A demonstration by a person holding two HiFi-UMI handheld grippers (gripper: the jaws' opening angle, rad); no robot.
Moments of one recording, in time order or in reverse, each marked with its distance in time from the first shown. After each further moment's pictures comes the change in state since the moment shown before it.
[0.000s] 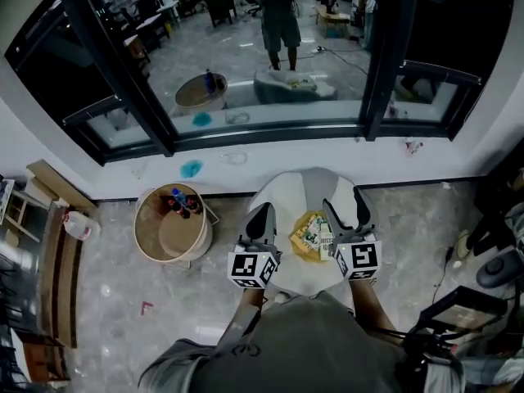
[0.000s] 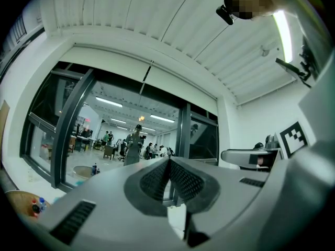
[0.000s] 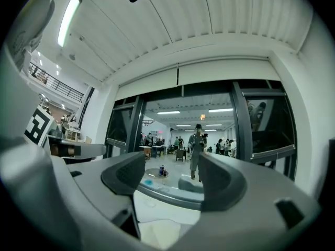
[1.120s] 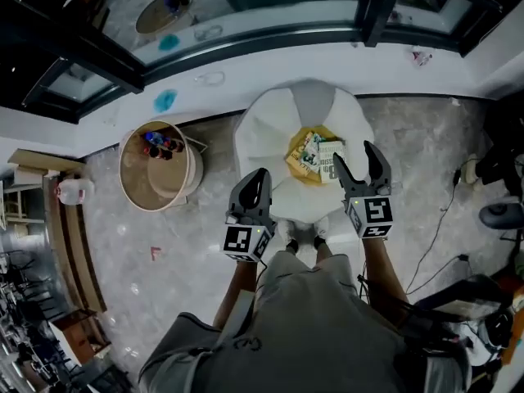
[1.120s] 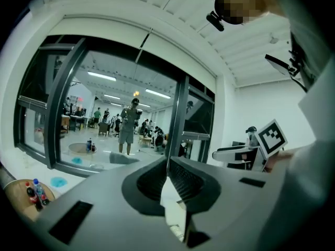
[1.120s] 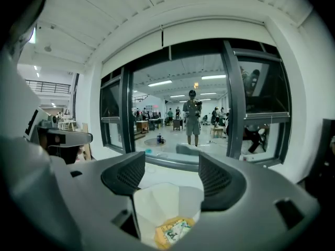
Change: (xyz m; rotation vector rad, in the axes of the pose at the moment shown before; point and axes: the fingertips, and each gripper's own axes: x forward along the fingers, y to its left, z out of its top) left arm 0.035 0.009 -0.120 -0.024 0.272 -0.064; right arm 0.025 -0.063 -0.155 0.116 0.356 -0.033
